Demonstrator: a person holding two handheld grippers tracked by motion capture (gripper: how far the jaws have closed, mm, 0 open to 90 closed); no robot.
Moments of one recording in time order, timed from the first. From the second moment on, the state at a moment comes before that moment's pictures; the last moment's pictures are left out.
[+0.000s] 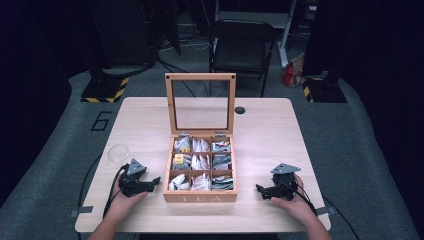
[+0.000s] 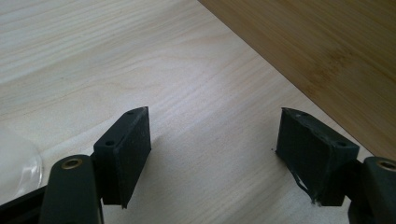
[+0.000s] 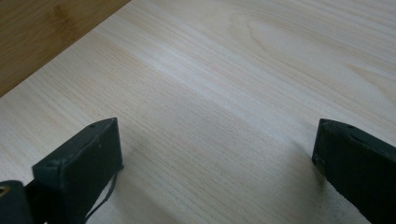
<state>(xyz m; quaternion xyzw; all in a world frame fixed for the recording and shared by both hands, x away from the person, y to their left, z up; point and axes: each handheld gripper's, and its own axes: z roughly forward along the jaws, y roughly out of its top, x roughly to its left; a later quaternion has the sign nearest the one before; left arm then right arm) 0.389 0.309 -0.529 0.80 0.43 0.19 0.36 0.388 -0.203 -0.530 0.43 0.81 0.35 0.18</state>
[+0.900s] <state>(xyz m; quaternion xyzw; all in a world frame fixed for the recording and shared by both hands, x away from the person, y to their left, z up) 0.389 0.310 -0.529 0.81 0.43 0.20 0.36 0.388 -0.203 -0.530 0.43 0.81 0.35 0.18</state>
